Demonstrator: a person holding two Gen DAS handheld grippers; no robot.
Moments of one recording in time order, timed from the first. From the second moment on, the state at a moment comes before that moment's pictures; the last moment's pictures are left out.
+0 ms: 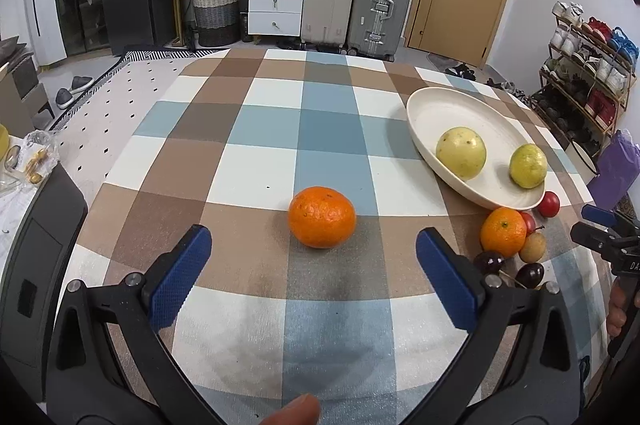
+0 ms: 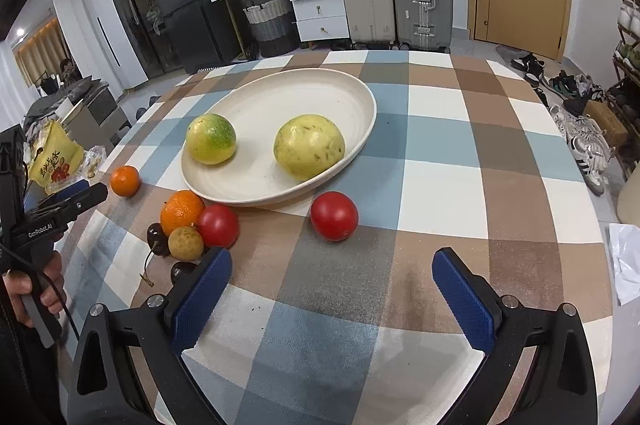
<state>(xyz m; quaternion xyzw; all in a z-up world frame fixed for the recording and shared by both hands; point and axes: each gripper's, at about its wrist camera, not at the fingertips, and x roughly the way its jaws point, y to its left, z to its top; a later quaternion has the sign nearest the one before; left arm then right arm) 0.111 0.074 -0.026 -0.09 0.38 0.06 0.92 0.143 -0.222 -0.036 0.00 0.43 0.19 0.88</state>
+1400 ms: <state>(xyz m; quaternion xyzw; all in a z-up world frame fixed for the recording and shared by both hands) 0.153 0.074 -0.055 -0.08 0.42 0.01 0.91 0.173 -0.204 -0.055 -0.02 0.44 0.22 0.87</state>
